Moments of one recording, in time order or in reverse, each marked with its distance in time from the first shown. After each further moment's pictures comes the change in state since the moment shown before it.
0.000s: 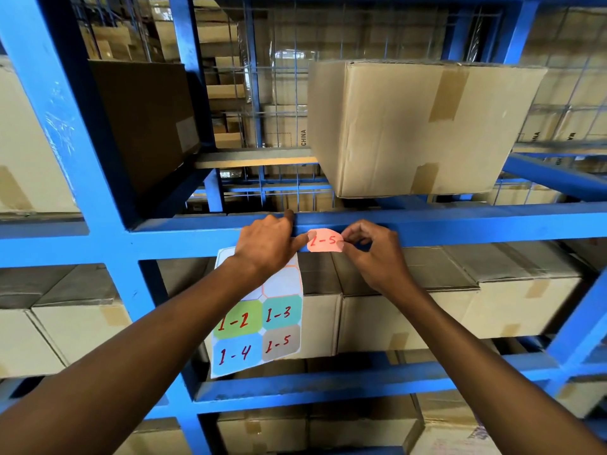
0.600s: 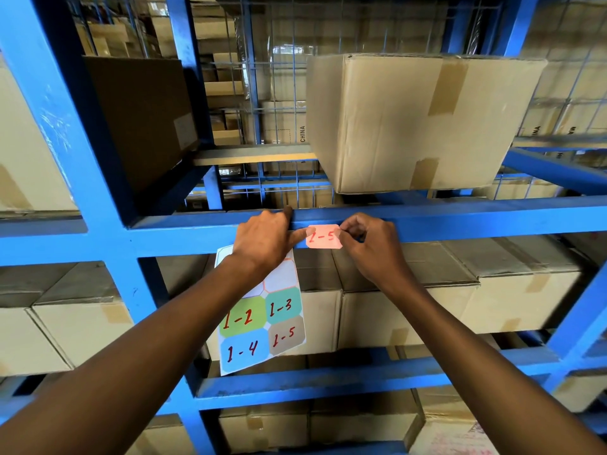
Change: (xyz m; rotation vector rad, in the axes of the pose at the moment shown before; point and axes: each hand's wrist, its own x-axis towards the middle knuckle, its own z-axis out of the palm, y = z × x) left_hand -0.003 0.002 -0.004 -0.067 0.012 -0.012; right_hand 0.001 -0.008 0.002 -0.122 0.040 0.049
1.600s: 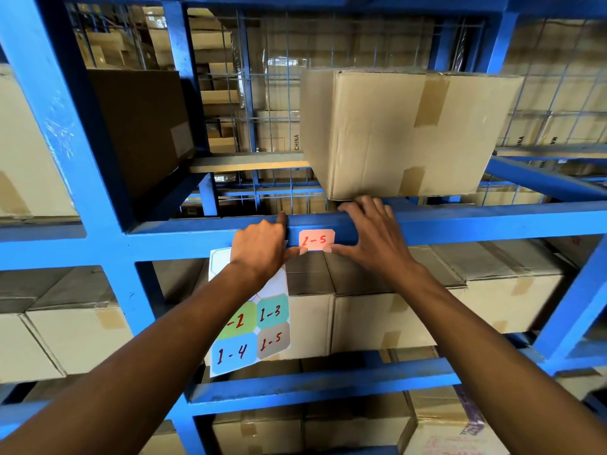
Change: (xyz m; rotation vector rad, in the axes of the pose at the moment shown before) left_hand -0.005 0.001 0.007 0.190 0.050 0.027; right_hand 0.024 0.007 -0.025 -0.666 -0.077 -0.301
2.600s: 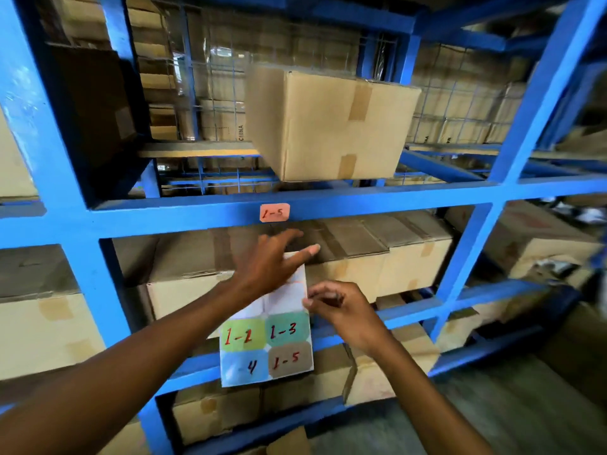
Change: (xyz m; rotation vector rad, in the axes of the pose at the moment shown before) left_hand -0.088 0.052 -0.029 -0.834 -0.064 0.232; right_hand -0.176 -0.088 -0.056 1.108 -0.239 0.521
